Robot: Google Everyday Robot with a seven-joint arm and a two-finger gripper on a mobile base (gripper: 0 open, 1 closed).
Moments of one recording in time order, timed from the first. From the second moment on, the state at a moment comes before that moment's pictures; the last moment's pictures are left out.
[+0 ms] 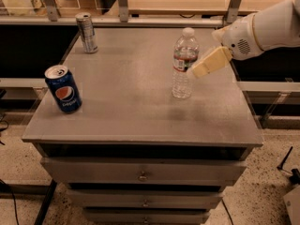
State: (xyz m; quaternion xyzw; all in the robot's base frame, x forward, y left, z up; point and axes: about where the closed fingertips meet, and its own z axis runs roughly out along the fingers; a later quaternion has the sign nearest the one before) arm 0.604 -0.145 0.927 -0.47 0.77 0.17 0.40
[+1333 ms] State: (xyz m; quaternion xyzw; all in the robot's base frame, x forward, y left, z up) arm 0.591 -0.097 0.946 -0.50 0.71 0.27 0.41
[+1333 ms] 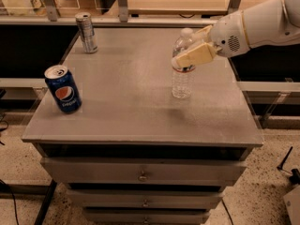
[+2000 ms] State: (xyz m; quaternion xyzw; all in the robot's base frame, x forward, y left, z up) arm 0.588 -0.092 0.938 -0.51 0.71 0.27 0.40
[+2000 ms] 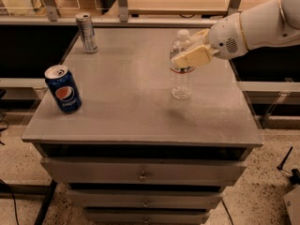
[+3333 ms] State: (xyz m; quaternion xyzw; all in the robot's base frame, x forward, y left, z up) arm 0.667 -0.013 0.970 -0.57 0.62 0.30 0.44
